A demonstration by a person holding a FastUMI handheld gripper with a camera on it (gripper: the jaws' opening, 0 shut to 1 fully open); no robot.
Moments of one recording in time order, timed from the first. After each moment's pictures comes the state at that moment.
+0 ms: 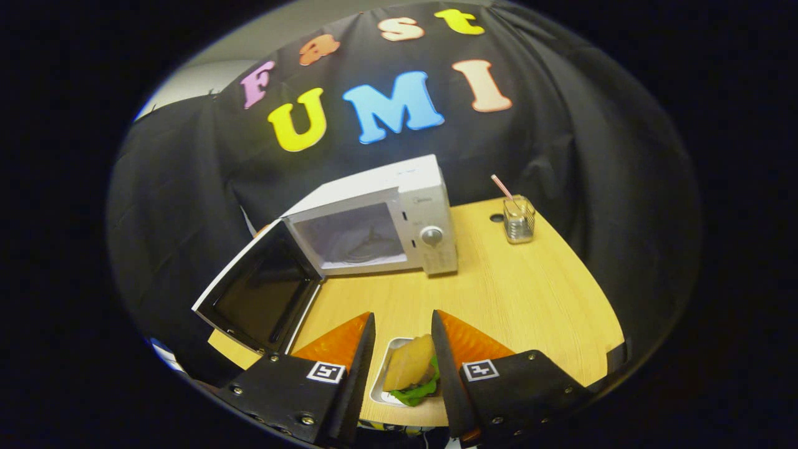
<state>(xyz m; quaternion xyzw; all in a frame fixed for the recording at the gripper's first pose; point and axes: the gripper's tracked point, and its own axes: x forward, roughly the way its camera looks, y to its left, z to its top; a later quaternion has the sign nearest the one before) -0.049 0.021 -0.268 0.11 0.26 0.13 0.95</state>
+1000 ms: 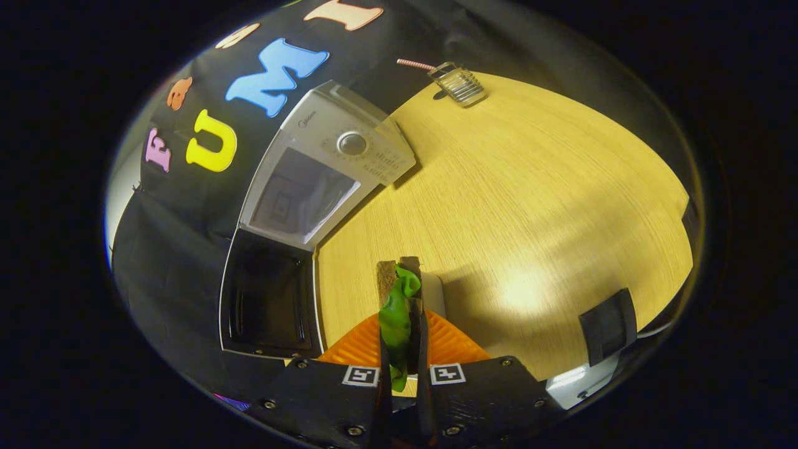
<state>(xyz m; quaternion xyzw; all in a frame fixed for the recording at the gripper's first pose) -0.060 0.021 -0.349 0.34 0.42 0.11 0.84</state>
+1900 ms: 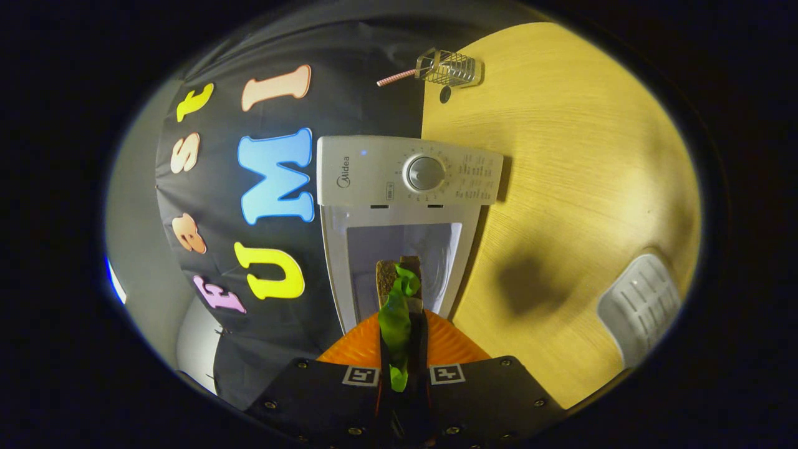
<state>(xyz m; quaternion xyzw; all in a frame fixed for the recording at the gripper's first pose) 0.100 0.161 -0.275 0.67 0.22 0.09 0.71</state>
